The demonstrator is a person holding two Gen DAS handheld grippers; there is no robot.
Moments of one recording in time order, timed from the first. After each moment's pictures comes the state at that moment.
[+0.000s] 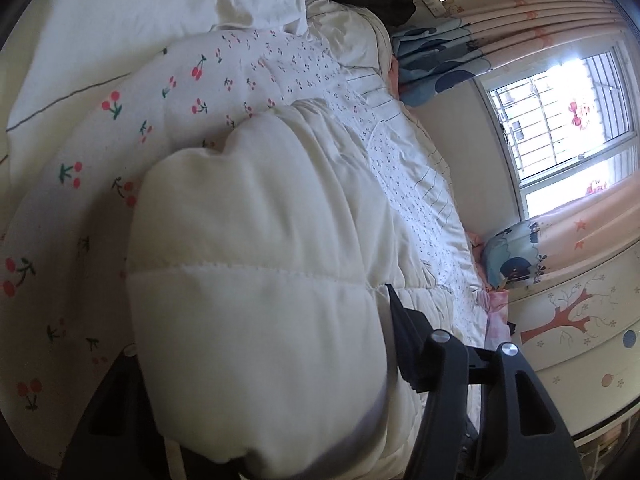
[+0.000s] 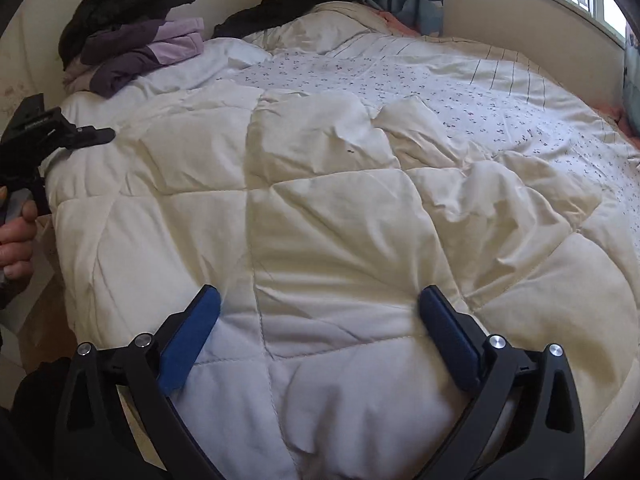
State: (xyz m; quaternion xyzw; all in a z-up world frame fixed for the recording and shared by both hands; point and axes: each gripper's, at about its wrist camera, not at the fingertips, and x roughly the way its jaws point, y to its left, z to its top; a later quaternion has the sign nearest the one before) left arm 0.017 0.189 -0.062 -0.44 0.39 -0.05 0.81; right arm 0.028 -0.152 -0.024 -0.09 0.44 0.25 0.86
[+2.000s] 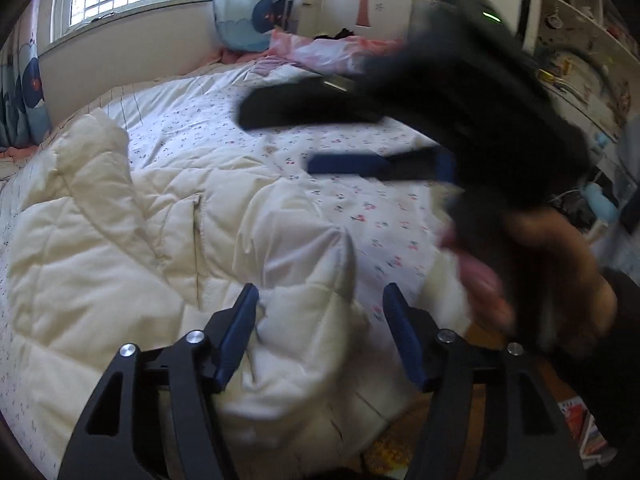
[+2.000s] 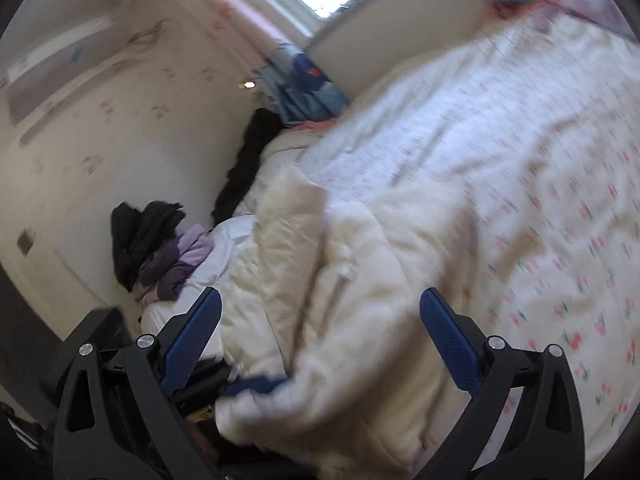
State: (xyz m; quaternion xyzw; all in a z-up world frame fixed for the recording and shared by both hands) left arm -0.080 -0.222 0.030 0.13 0.37 -0.45 0.80; right arm -0.019 -0.406 0.068 0.27 0.32 0.25 0.87
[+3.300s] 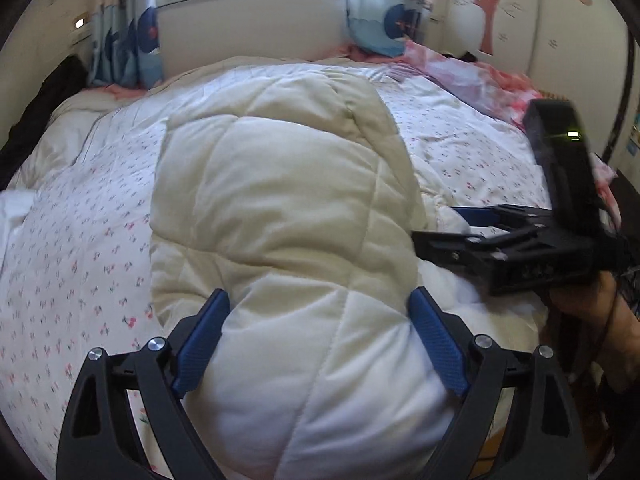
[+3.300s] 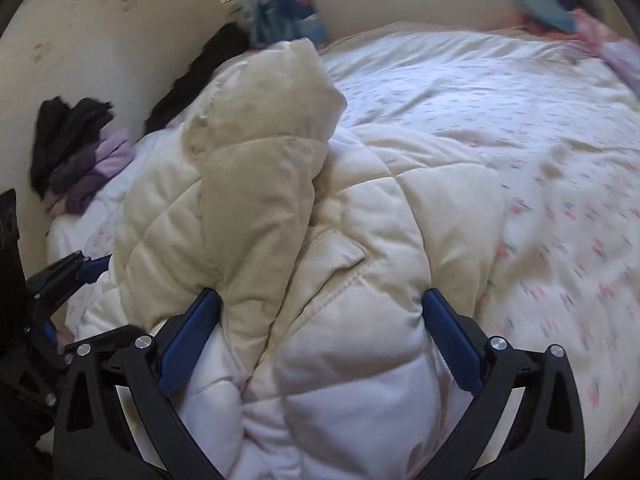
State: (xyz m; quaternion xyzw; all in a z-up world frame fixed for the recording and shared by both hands) left arm -0.005 -0.159 0.000 0.08 0.39 -0.27 0.88; right arm 0.039 -0.332 -0.007 0.09 0.43 0.20 0.88
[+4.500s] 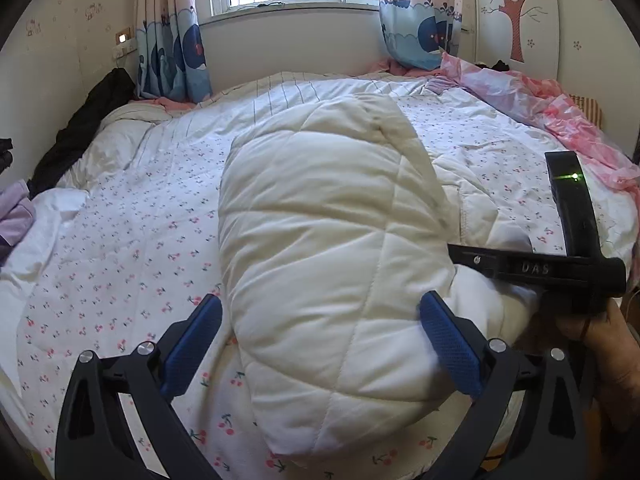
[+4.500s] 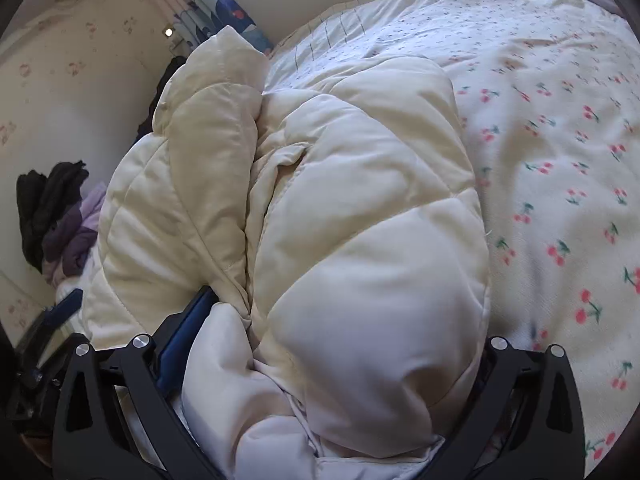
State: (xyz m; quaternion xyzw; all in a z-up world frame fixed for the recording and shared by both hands) left arm -0.030 -0.122 0.007 0.10 0.35 -0.19 0.91; right arm 0.011 -0.338 -0.043 0.22 0.43 0.12 0.87
